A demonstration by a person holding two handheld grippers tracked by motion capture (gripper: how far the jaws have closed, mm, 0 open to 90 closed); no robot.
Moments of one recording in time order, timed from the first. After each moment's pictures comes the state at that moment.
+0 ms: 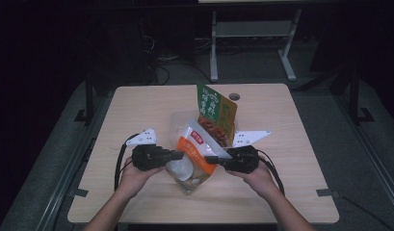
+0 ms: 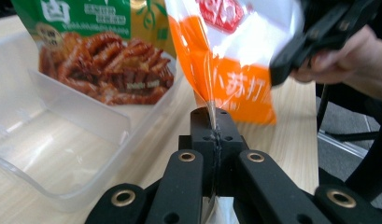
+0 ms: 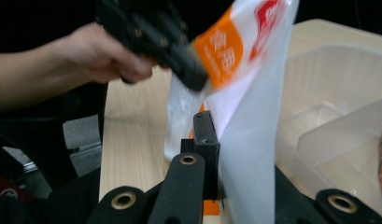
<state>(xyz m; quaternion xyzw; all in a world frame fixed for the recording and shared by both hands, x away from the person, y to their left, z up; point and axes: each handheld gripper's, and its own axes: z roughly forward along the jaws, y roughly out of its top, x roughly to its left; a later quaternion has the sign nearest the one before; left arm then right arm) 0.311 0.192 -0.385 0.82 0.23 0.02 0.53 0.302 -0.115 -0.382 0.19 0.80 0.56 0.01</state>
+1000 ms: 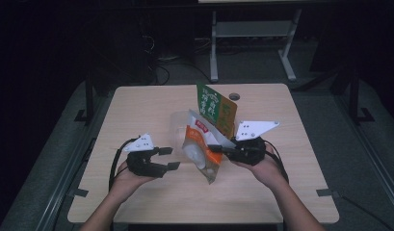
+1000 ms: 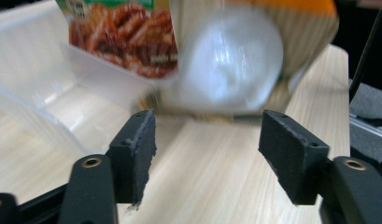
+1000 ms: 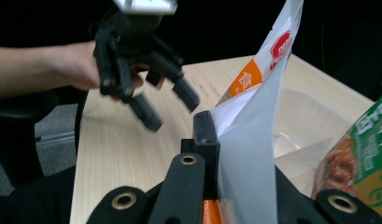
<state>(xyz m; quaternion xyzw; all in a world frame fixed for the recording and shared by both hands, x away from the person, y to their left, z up) 0.301 0.209 -0.397 0.84 0.24 0.06 0.49 0.299 -0.121 -0.337 0.16 0.82 0.55 0.09</state>
